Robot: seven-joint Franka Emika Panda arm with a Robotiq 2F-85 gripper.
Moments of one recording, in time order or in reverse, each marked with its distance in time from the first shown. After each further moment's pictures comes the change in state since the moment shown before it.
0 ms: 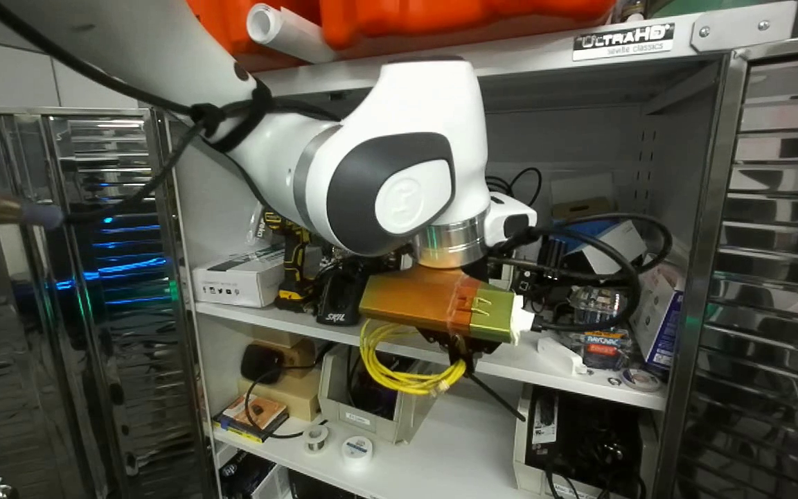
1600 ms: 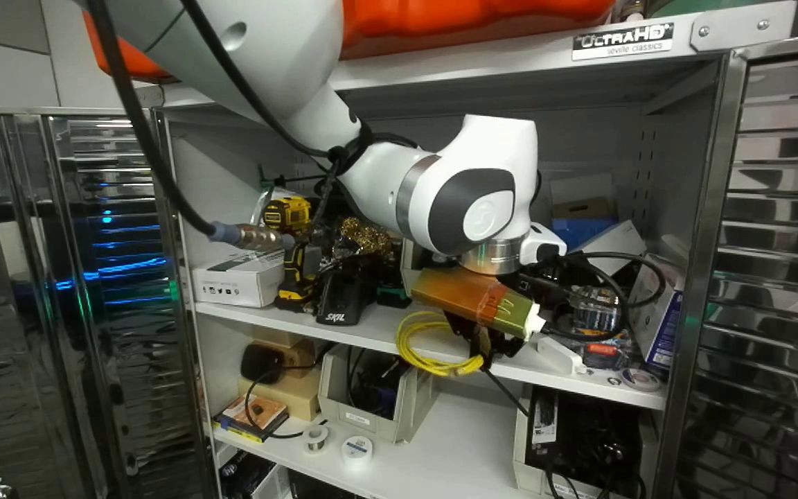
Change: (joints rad) arm 0.005 0.360 0.010 0.414 0.058 -0.182 0.169
